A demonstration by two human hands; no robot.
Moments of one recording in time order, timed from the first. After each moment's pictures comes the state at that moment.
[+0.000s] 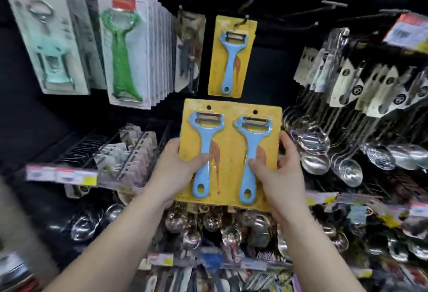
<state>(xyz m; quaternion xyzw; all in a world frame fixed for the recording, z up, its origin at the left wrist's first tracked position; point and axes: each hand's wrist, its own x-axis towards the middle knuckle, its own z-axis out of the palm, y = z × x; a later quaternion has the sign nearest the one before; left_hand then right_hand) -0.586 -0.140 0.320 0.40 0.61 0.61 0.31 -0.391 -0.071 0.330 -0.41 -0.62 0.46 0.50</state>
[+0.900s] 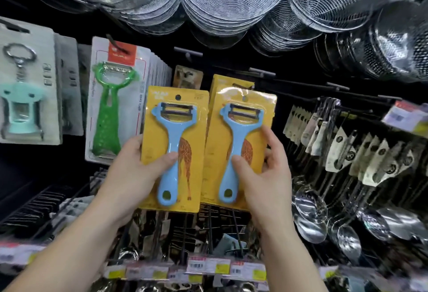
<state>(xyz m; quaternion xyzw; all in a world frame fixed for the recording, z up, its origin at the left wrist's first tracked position) -0.660 -0.114 0.405 0.42 0.54 0.69 0.23 -0.468 -0.038 0.421 -0.28 -0.64 0.41 0.59</state>
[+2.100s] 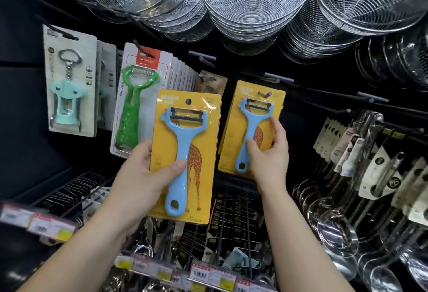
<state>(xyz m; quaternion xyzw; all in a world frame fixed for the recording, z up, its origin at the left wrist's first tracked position) -0.624 -0.132 0.407 0.33 0.53 0.75 0.22 -0.505 0.066 0.430 -0.31 -0.68 0.34 0.57</state>
